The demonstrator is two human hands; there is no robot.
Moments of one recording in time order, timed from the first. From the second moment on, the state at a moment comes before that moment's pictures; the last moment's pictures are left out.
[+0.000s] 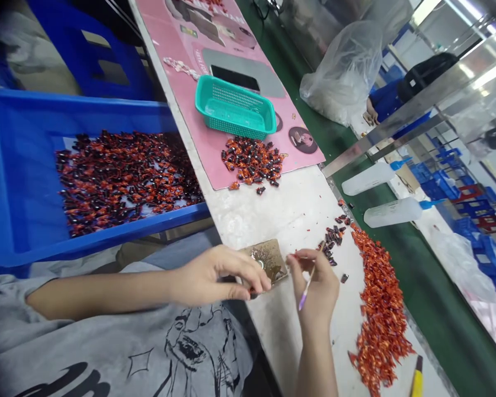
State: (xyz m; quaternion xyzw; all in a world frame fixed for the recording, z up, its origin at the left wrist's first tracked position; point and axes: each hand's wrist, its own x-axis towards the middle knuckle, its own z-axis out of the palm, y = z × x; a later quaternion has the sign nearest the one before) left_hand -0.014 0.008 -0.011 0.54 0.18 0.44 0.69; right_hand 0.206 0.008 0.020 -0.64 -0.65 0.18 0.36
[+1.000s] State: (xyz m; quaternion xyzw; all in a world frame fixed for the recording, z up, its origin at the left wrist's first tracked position) left_hand 0.002 -0.009 -0.004 0.47 0.26 0.45 0.71; right_hand 0.170 -0.054 0.013 -0.51 -0.60 0.27 0.56
